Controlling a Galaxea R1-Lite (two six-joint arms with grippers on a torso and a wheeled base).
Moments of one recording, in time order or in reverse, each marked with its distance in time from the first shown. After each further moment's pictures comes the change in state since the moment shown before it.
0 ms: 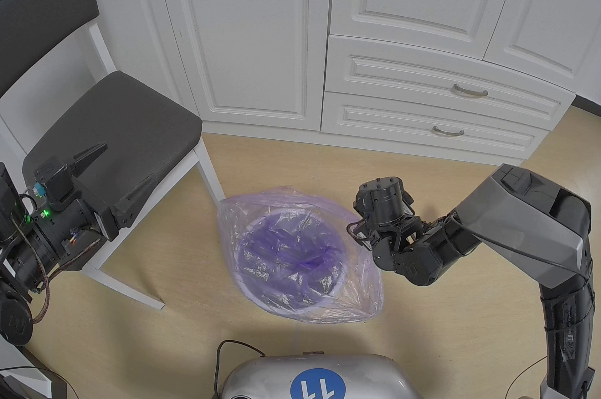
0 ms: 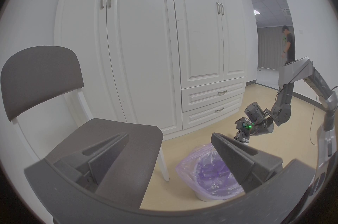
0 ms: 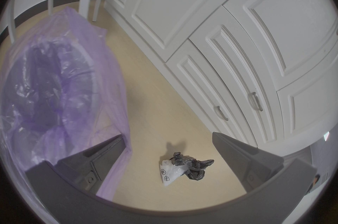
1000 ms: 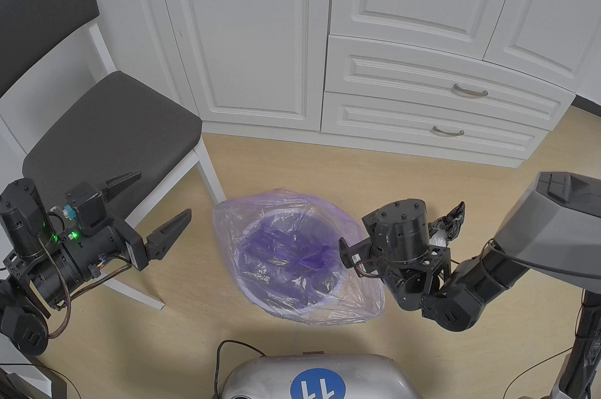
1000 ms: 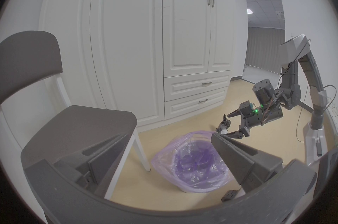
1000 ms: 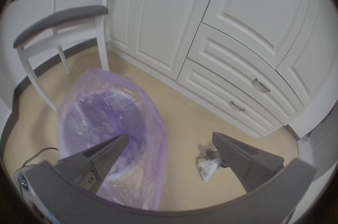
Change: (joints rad) left arm -0.122 0.070 0.039 0.007 0.012 0.001; right arm 0.127 -0.226 0.388 -0.223 0.121 0.323
